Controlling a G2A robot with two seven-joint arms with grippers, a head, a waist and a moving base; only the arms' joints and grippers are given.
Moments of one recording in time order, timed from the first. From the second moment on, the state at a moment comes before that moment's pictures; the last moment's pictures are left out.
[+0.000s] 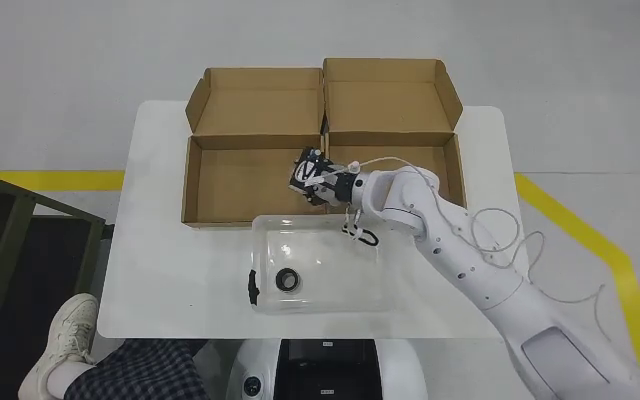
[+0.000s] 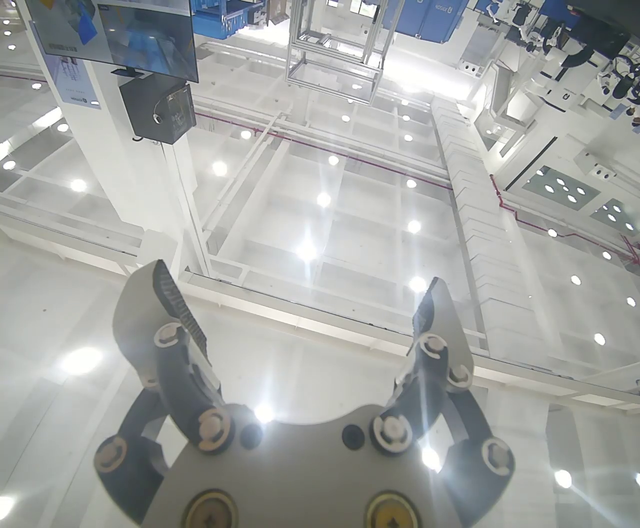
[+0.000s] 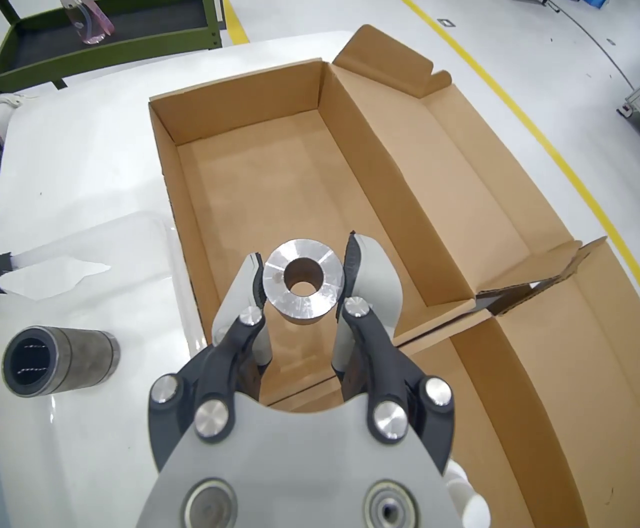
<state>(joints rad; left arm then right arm) -0.11 -0.30 -0.54 -1.19 3.07 0.29 0.07 -0.65 -1.27 0.71 -1.39 -1.08 -0.48 0.43</state>
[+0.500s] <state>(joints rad) -0.11 -0.30 -0.54 -1.19 3.07 0.29 0.07 -0.58 -1.33 0.66 -1.23 -1.07 -0.45 0.46</state>
